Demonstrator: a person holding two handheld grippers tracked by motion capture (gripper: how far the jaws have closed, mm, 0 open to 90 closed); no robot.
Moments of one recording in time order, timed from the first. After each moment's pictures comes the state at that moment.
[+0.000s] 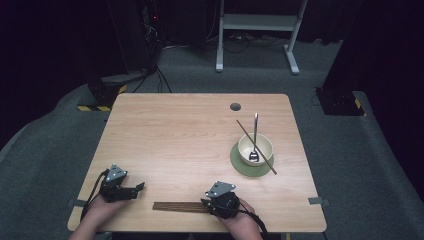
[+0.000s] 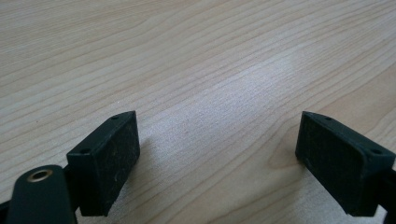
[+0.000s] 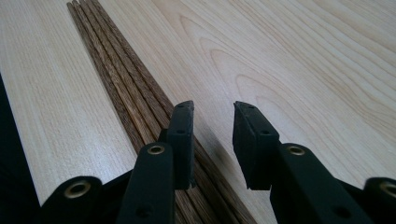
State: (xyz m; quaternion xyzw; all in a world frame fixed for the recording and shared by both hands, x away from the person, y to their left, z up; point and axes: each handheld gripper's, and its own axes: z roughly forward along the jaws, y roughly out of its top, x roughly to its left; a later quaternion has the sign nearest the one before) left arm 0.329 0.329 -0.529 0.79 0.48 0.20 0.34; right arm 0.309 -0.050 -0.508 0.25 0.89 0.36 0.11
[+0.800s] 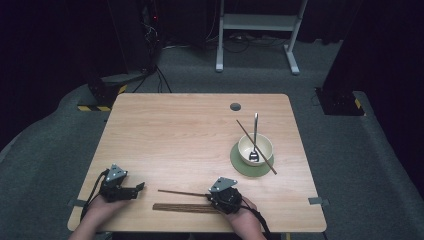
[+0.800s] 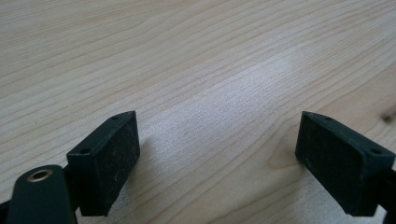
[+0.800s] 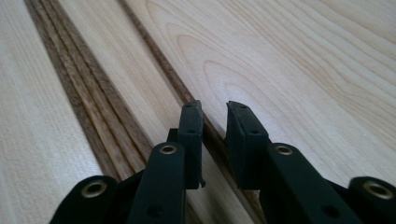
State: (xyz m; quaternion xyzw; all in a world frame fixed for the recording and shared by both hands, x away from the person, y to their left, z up) left arm 0.330 0.329 -0.529 0.79 0.47 0.20 0.34; right arm 0.325 -0.058 -0.516 0.28 0.89 0.35 0.12
